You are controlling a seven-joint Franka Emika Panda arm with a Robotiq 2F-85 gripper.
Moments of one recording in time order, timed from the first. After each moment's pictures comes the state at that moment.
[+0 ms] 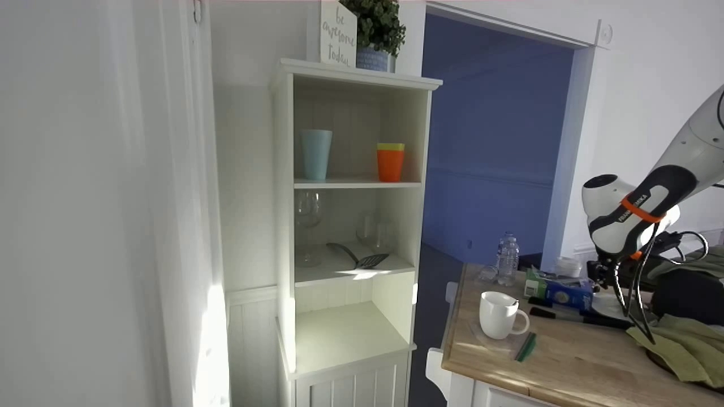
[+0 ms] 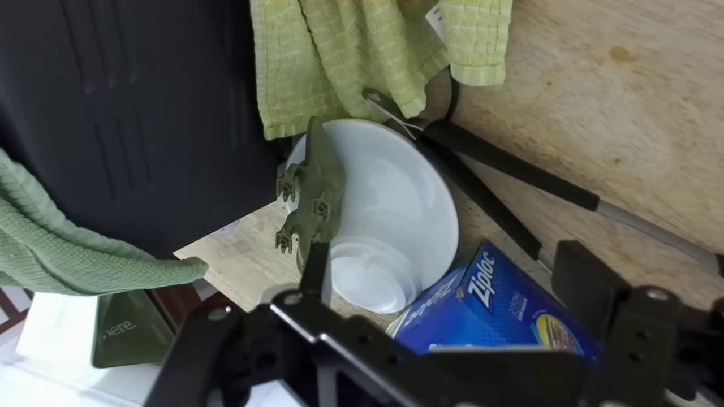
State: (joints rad) arm -0.36 0.21 -0.36 -2.10 -0.69 2.56 0.24
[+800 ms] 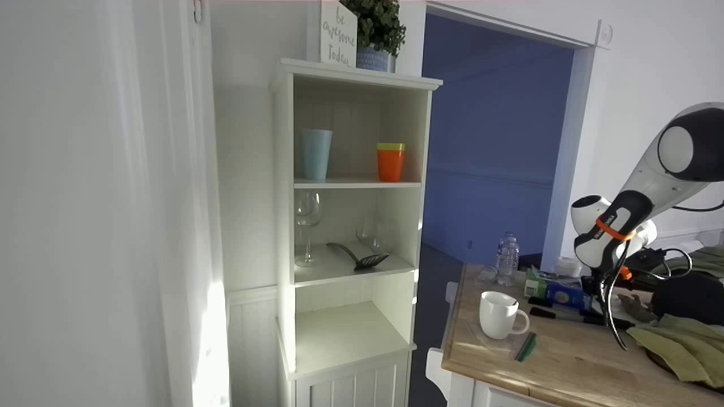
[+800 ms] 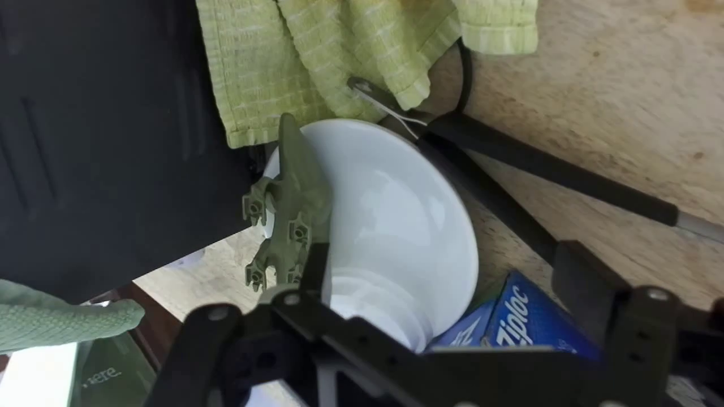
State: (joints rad) arm -0.37 0.47 -0.39 -1.91 -0.57 2.55 0.21
